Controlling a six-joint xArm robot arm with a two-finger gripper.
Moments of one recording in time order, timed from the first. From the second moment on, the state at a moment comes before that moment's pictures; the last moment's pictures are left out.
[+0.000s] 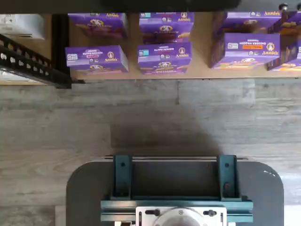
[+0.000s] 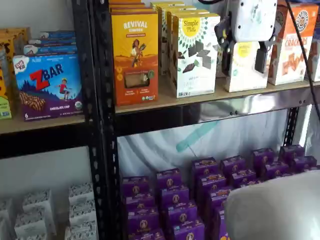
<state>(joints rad) 0.01 -0.85 -1.14 0.04 1.99 0.03</state>
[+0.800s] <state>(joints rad) -0.04 -0.84 -1.09 0.00 1.85 -0.03</state>
